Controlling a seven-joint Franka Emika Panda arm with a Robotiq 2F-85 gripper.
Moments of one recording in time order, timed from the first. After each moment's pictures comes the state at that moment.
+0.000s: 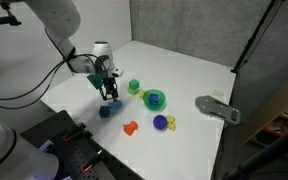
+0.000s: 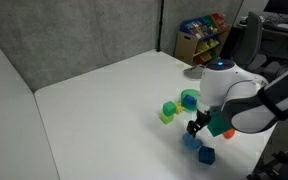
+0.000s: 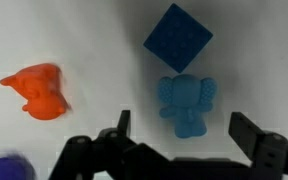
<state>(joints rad) 0.30 0.46 0.04 -2.35 -0.20 2.67 0.69</state>
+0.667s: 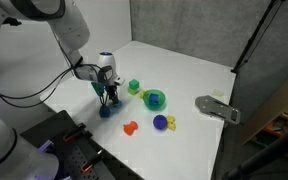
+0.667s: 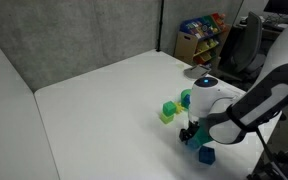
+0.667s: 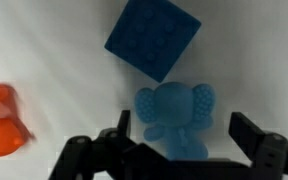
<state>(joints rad) 0.38 0.67 -0.01 -2.23 -0.07 2.74 0.69</state>
